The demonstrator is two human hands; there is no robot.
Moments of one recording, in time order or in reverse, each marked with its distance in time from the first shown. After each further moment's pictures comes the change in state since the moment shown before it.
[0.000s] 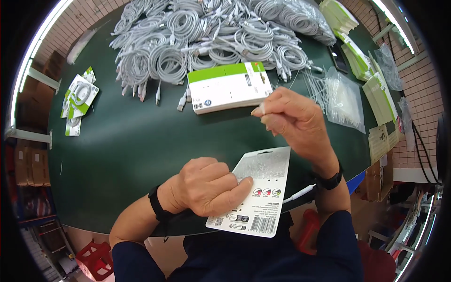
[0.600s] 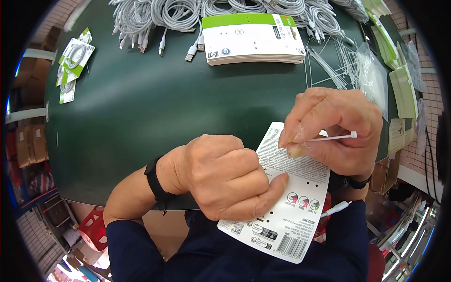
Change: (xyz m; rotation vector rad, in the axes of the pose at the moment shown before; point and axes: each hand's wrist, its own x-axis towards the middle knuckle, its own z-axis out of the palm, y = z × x) left_hand 0.005 0.015 -0.001 0.005 0.052 0.105; right_hand -0.009 -0.039 0.009 0.156 -0.223 -0.107
